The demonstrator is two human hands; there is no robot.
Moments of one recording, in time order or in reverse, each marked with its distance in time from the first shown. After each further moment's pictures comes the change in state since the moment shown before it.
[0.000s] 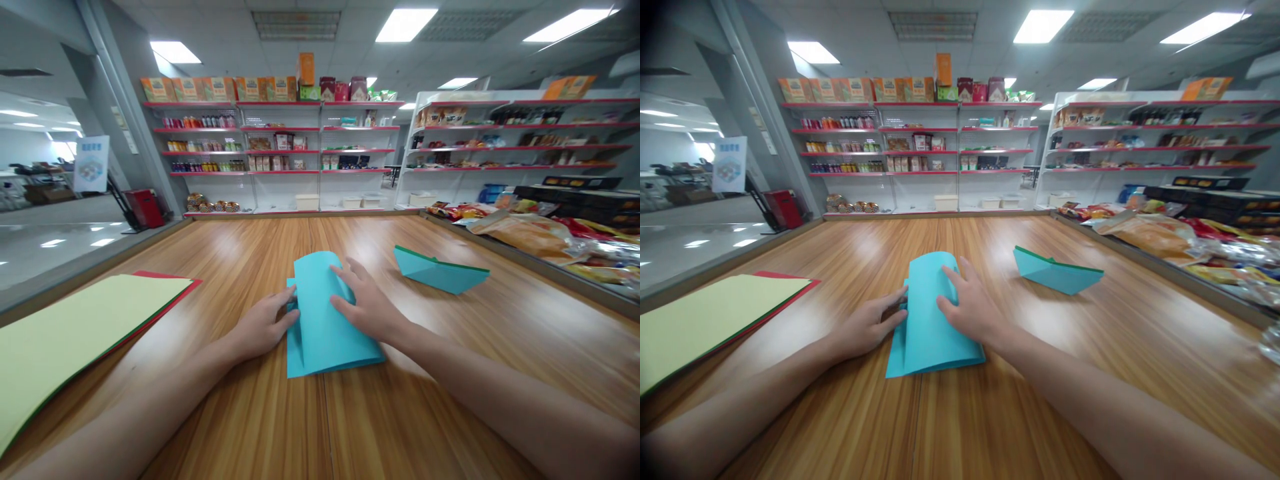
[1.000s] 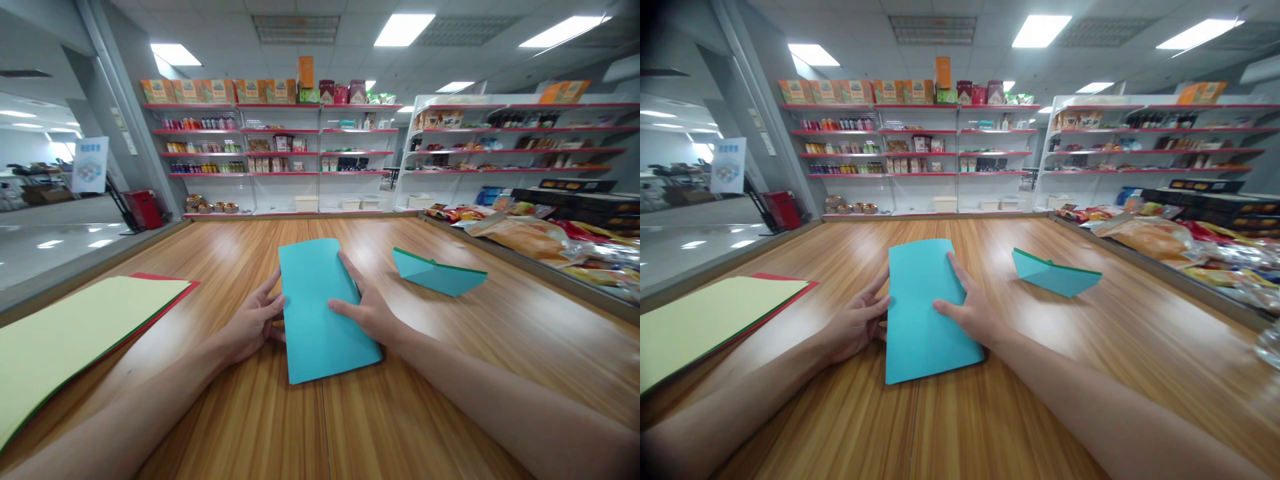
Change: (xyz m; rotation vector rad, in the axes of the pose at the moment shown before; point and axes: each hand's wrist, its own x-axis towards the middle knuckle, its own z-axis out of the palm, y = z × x) left_hand -0.004 0.014 -0.004 -1.249 -0.017 -0.145; right_hand -0.003 0.015 0.011 0.686 0.068 -0.032
